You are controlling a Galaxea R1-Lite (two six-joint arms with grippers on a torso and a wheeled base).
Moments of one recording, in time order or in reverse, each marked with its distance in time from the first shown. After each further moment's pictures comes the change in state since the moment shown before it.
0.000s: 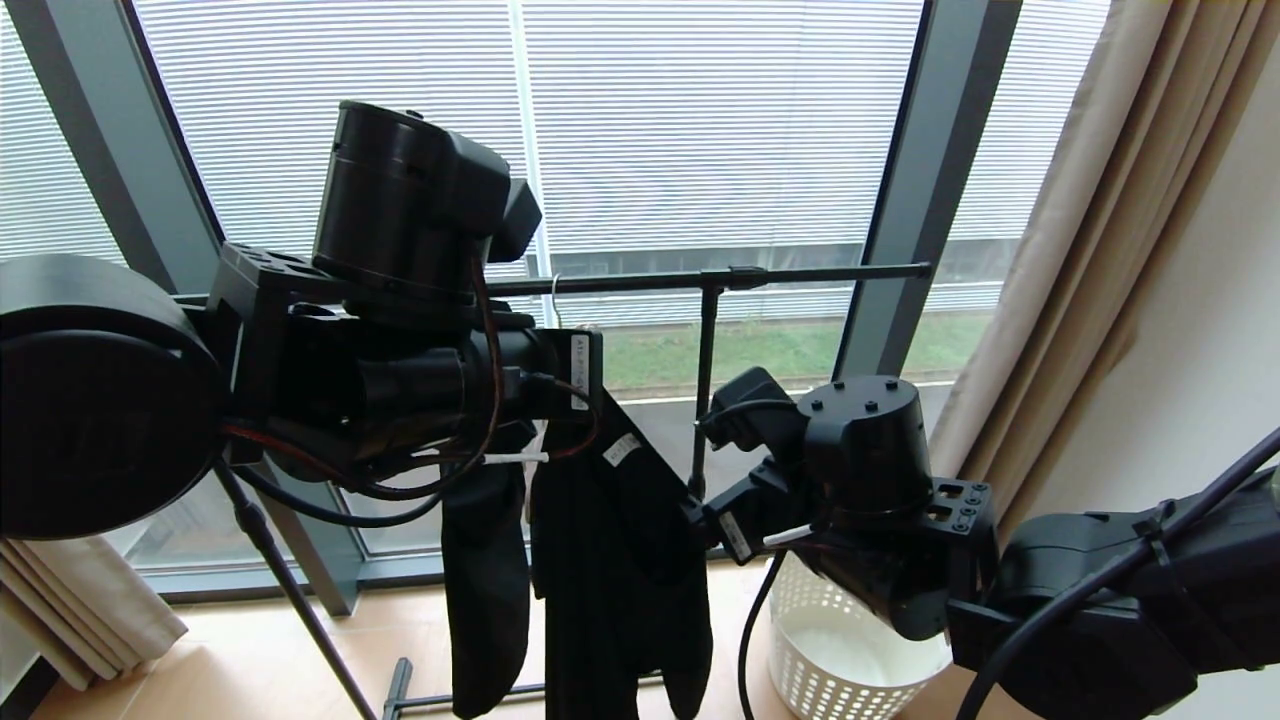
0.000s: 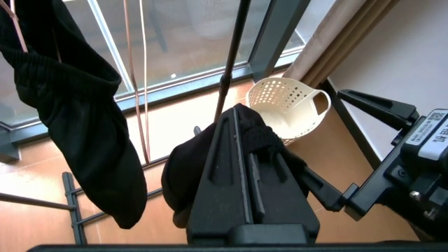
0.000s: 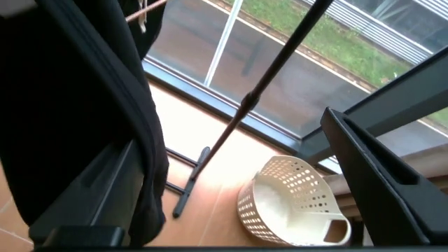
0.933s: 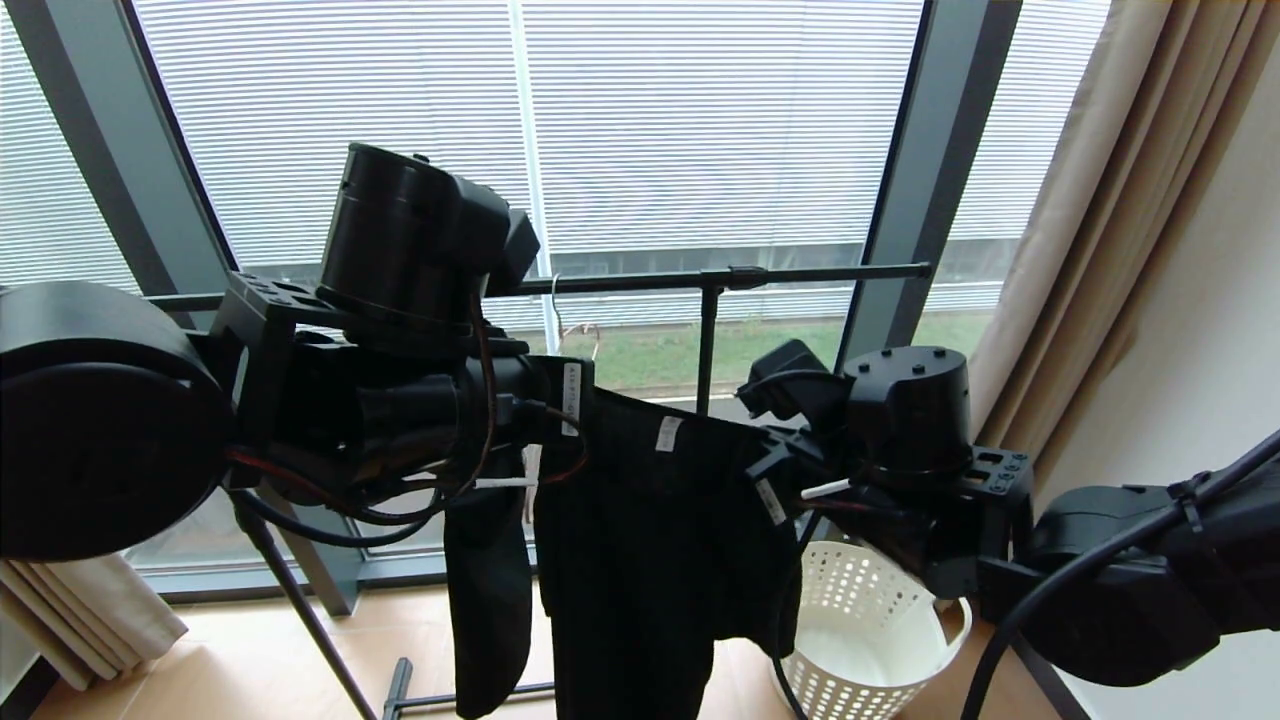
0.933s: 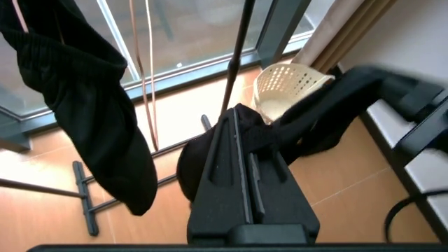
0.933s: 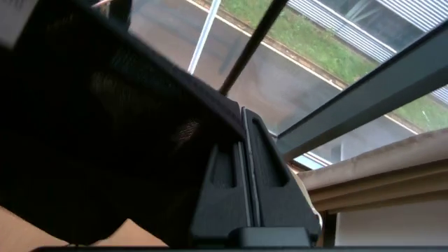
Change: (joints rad) left arm 0.013 -0.006 0.057 0.001 -0.007 0.016; right arm -0.097 -0.031 -0.006 -0.011 0.003 -0.061
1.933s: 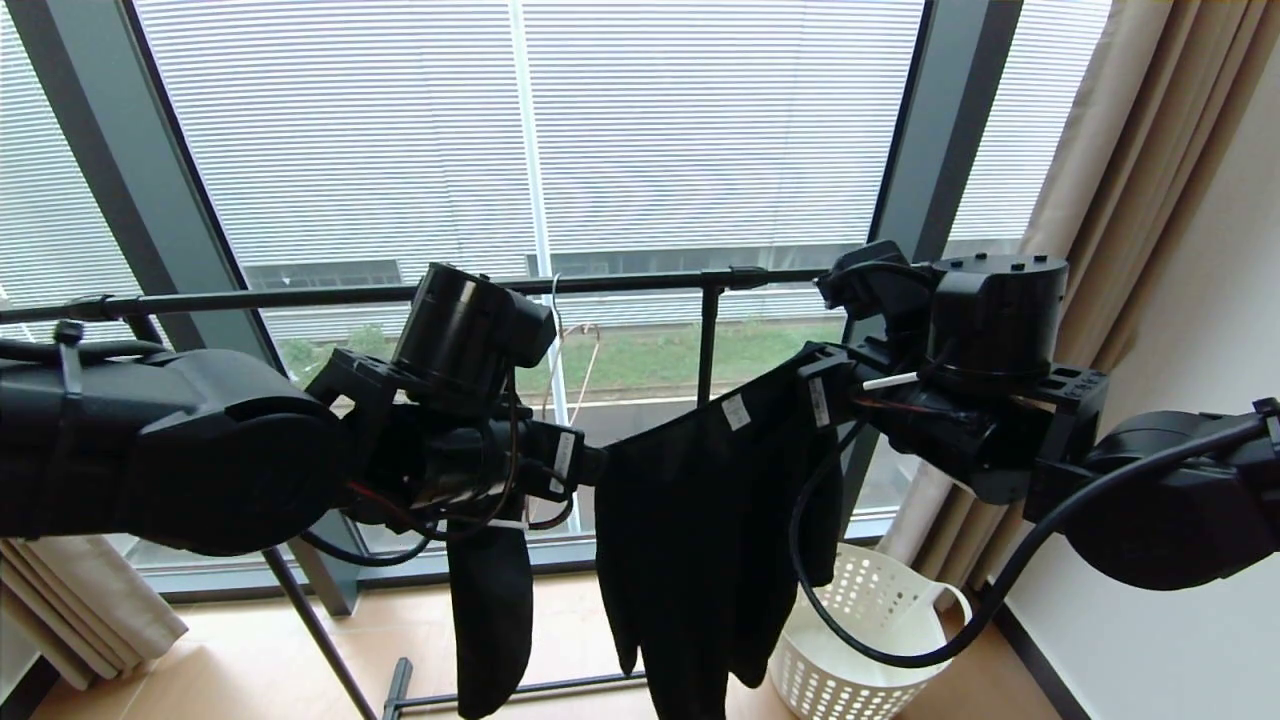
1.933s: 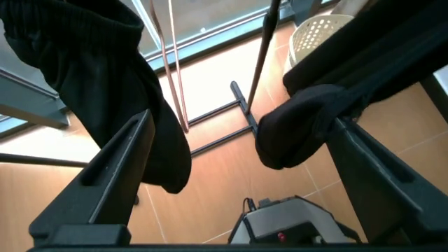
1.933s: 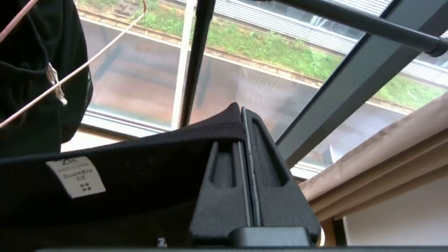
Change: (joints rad) left arm 0.092 0.118 0.070 -0.038 -0.050 0.117; right arm -0.127 -0.053 -0.101 0.003 -0.001 0.064
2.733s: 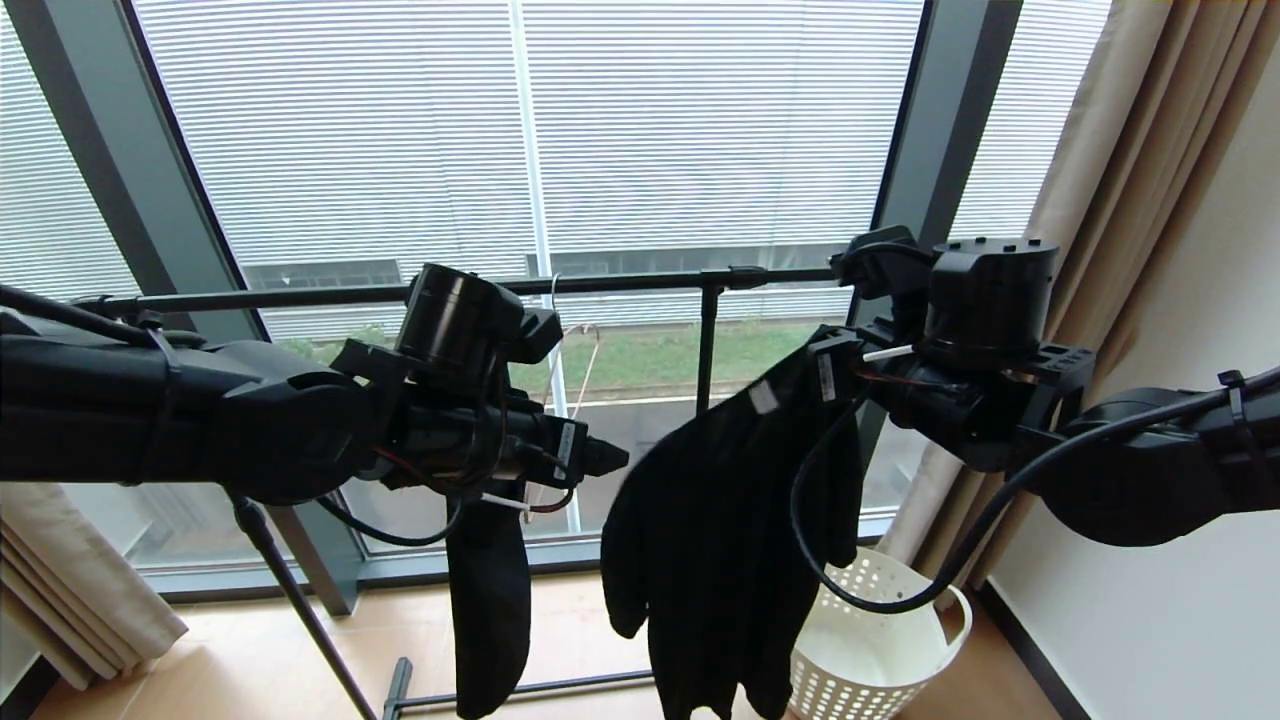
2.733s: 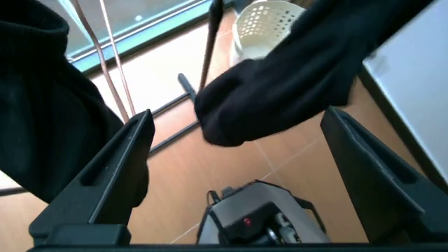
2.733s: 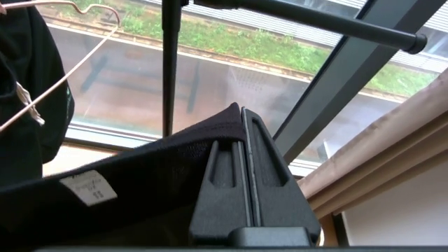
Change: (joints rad) left arm 0.107 0.073 -0.041 -0.024 -0.337 0.020; right arm -0.053 0.046 -0.067 0.005 -0.001 0.023
